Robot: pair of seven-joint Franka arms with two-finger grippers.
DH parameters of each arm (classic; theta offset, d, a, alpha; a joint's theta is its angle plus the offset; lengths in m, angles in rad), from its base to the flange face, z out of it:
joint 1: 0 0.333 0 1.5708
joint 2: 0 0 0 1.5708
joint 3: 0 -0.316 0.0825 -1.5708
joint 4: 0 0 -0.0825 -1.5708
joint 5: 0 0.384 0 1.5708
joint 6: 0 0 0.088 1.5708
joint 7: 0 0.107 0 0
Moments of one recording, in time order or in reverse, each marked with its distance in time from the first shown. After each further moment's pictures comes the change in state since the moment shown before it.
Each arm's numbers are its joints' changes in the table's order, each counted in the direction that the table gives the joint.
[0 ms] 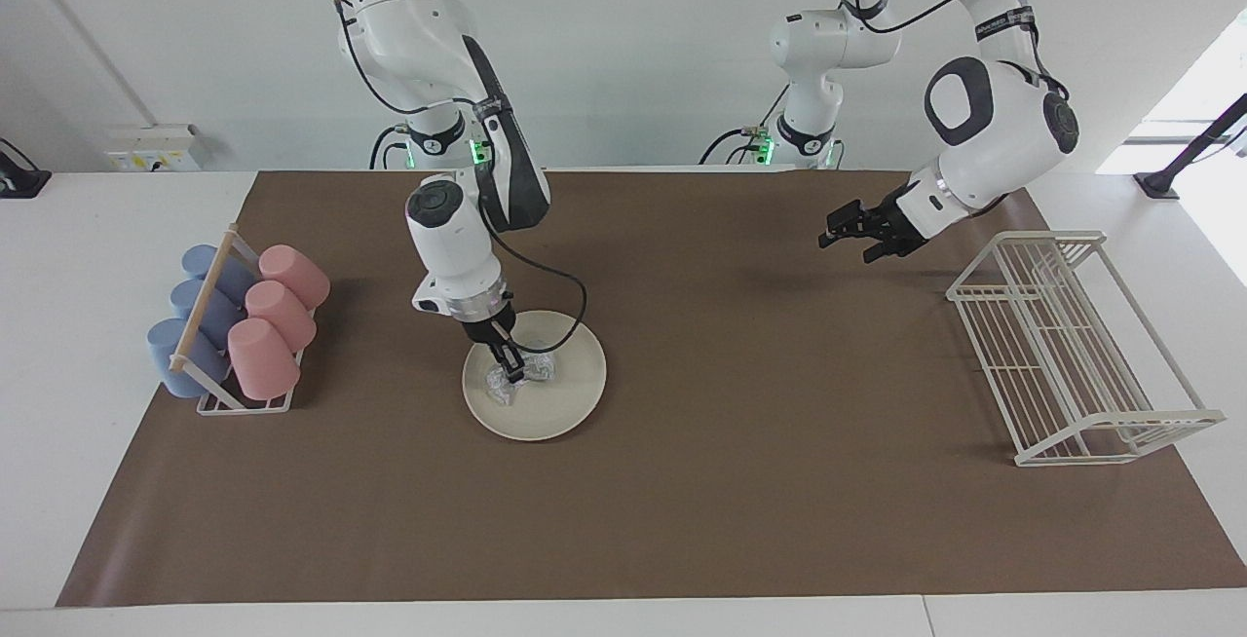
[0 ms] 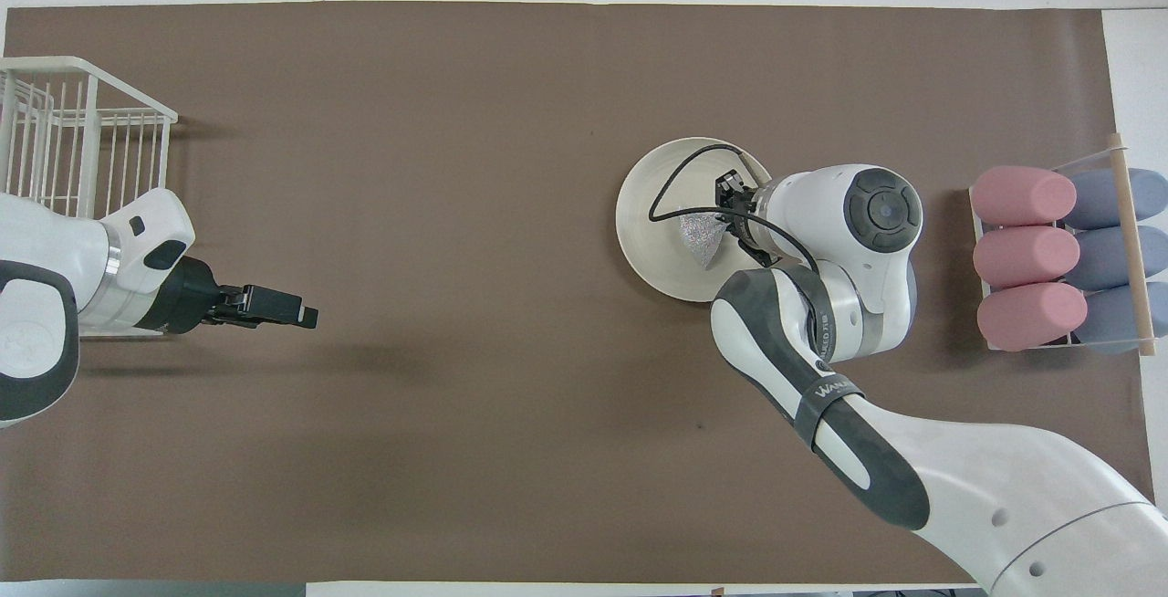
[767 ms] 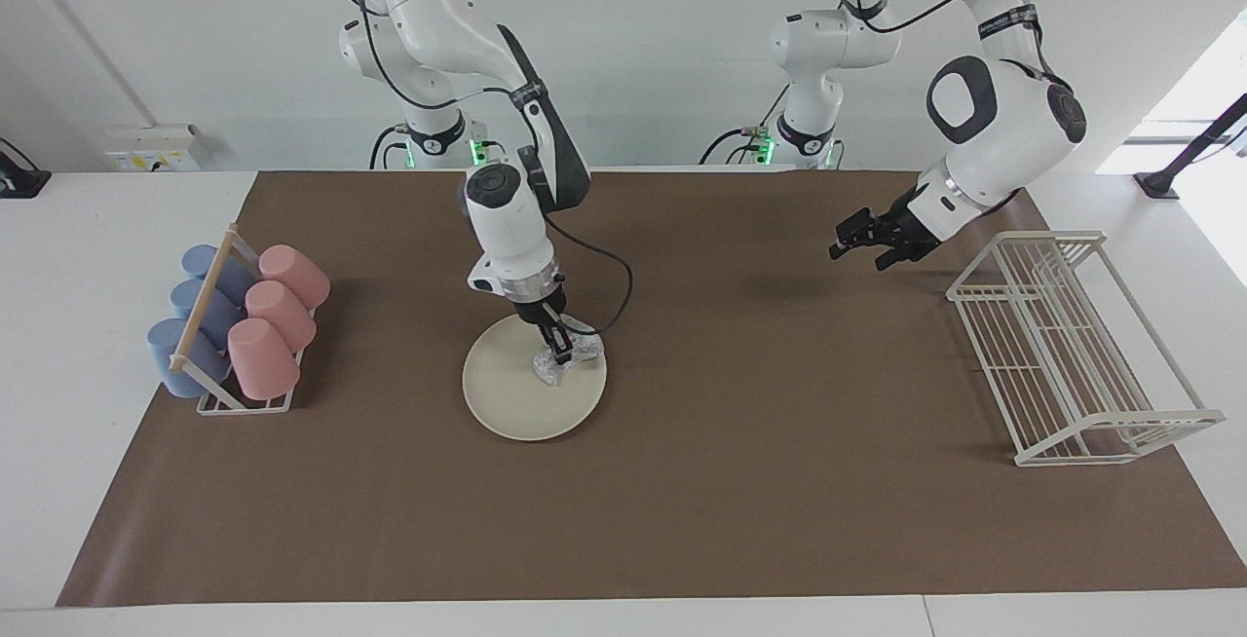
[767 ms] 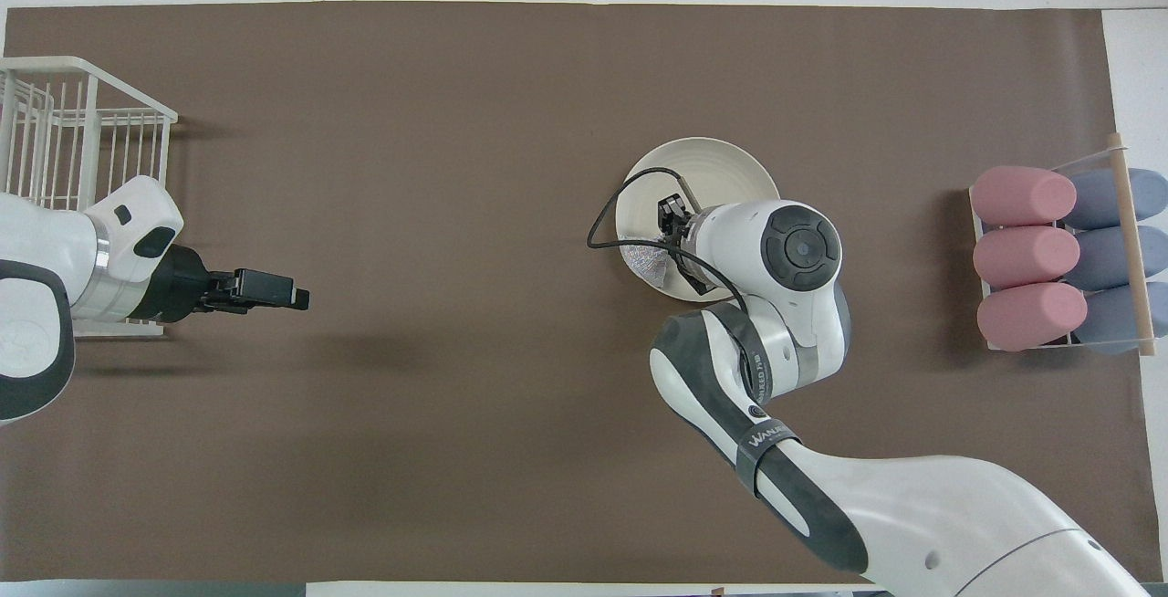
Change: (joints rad) left arm 0.001 0.000 -0.002 0.005 0.010 0.057 -0.044; right arm 0.124 0.004 -0.005 -0.015 0.000 0.035 0.225
